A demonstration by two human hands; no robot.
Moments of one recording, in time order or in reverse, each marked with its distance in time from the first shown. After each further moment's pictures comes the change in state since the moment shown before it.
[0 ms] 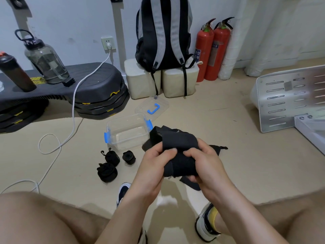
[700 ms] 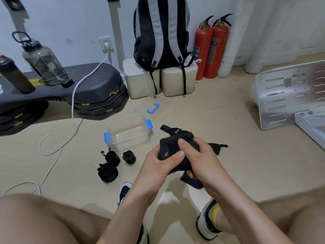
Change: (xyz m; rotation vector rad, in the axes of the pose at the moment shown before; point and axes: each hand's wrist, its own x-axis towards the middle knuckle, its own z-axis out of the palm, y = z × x) left_hand 0.002 -0.012 -0.003 0.078 0.007 -0.029; right_hand 0.003 -0.002 -0.001 -0.138 -0.025 -0.062
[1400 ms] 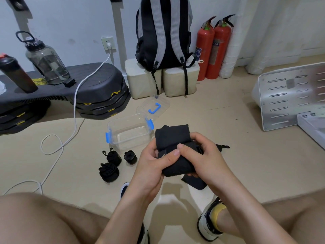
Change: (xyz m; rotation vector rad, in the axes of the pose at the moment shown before) left_hand 0.000 0.006 -0.005 -0.229 -0.020 0.090; right_hand -0.003 -0.004 -0.004 -0.012 -0.101 -0.143
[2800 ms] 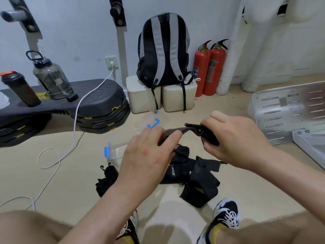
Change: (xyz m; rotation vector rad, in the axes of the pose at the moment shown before) left_hand 0.009 0.065 0.014 1.796 0.128 0.944; right_hand 0.034 -0.076 -0.070 -1.505 0.116 -0.900
